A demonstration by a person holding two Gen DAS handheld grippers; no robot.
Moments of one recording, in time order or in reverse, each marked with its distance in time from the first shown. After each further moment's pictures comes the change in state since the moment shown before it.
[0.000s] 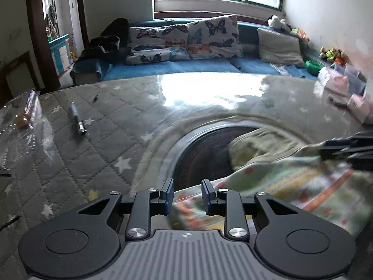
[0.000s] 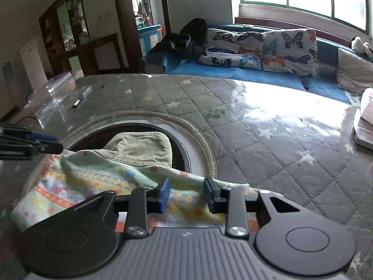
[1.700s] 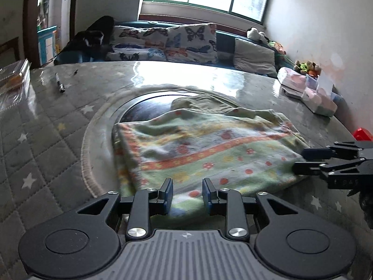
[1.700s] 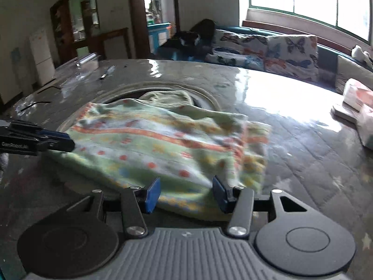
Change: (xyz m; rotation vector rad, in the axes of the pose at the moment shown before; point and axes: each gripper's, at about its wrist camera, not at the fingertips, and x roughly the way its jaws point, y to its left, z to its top) left arm -0.054 -0.041 -0.089 -0.080 -0.042 -0.123; right arm -0.088 0.017 -0.082 -0.046 -0.004 0.003
